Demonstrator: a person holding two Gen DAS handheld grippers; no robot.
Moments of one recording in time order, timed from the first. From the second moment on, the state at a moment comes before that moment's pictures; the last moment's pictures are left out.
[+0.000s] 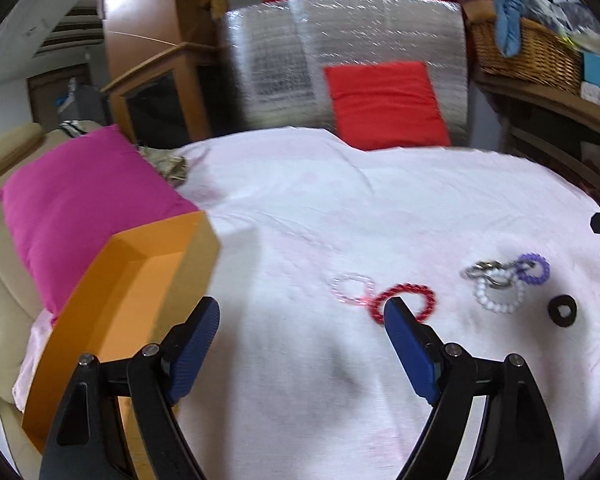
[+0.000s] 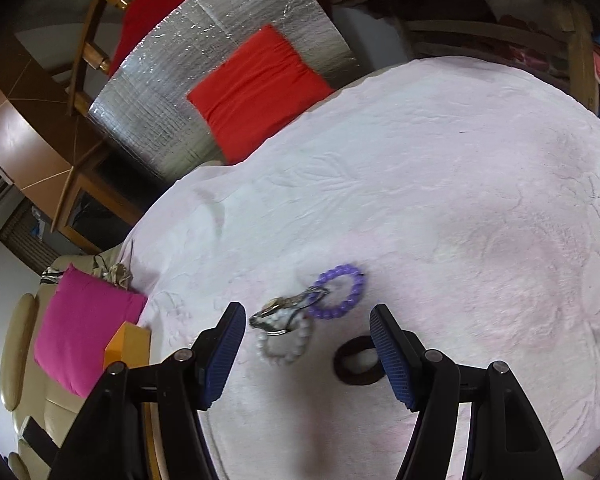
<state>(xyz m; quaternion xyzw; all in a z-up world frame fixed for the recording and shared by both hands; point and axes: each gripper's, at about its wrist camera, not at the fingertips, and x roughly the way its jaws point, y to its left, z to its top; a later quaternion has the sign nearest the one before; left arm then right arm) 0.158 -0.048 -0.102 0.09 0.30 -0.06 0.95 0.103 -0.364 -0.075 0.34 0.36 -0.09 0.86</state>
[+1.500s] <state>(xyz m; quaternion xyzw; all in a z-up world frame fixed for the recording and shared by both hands) 0.211 -0.076 -0.143 0.12 0.38 -0.09 0.91 0.196 -0.373 -0.159 0.41 0.44 -0.05 0.80</state>
